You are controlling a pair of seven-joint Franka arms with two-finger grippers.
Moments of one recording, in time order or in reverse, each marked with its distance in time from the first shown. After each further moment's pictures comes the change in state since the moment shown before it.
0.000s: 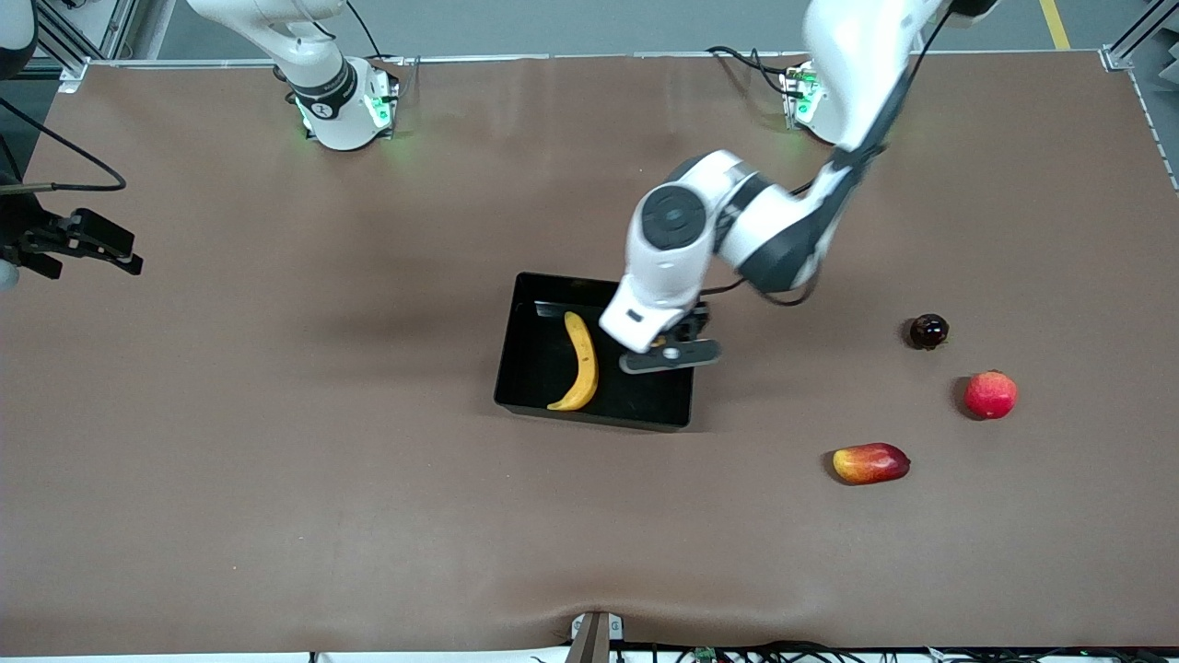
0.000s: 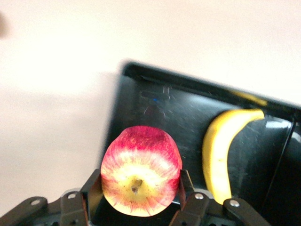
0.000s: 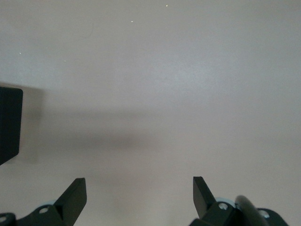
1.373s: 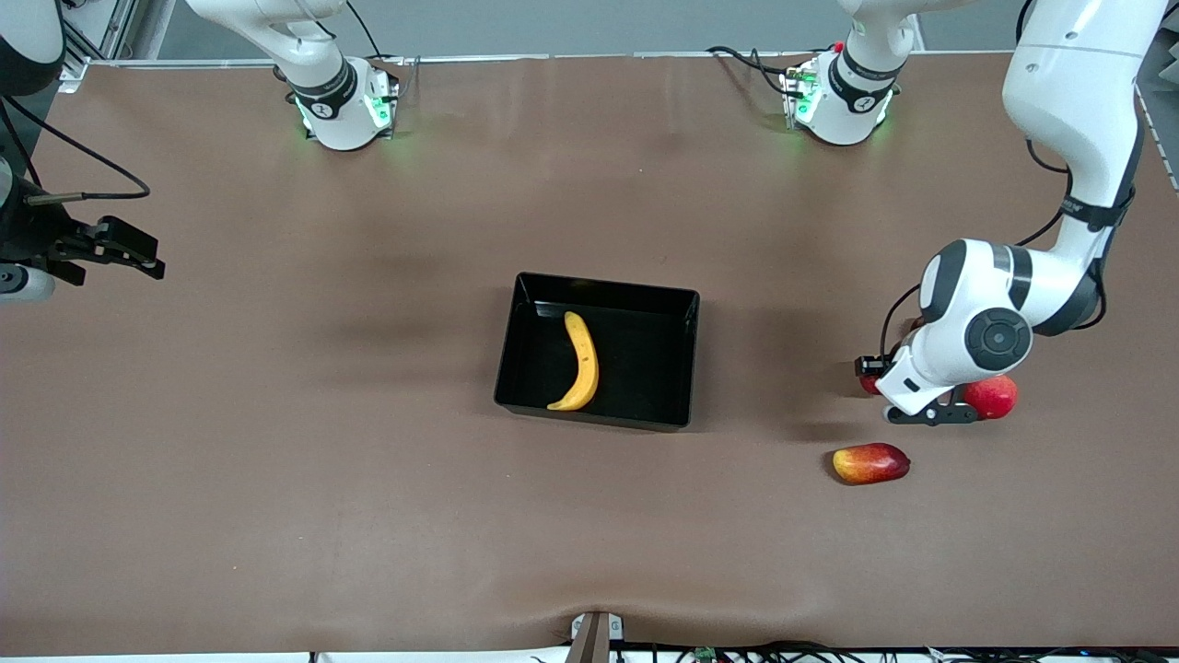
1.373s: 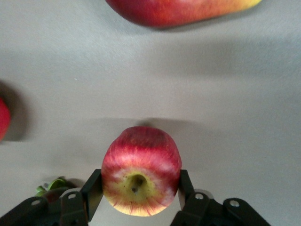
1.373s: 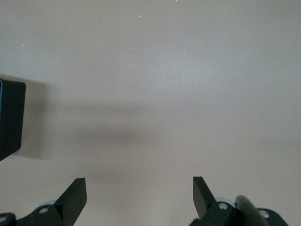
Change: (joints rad) left arm 0.565 0.000 0.001 -0.404 0.066 0.176 0.601; right arm 0.025 0.019 0.002 0.000 0.000 -0.004 0.000
